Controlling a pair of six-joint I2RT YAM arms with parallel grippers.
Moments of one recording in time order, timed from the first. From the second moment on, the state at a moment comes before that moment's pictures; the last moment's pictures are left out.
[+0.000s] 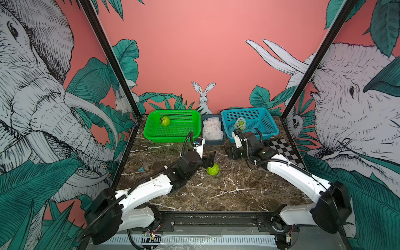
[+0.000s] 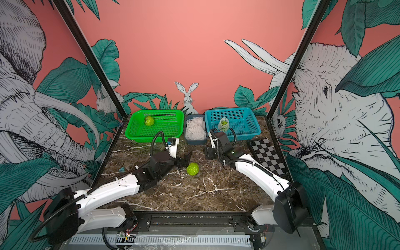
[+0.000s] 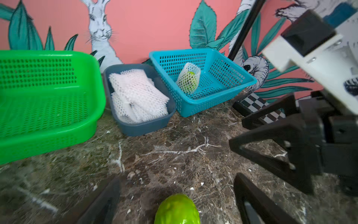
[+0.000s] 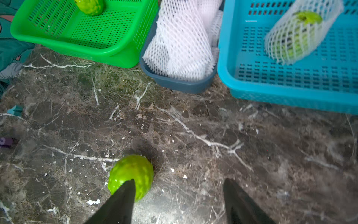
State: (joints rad) left arm -0.87 1.15 0.71 0.10 -0.30 -0.37; right arm 0.61 1.41 1.11 -0.46 0.02 0.26
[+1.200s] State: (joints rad) left arm -0.73 1.06 0.68 -0.37 -0.20 -0.69; right arm 0.58 2.31 2.06 -0.75 0.14 0.09
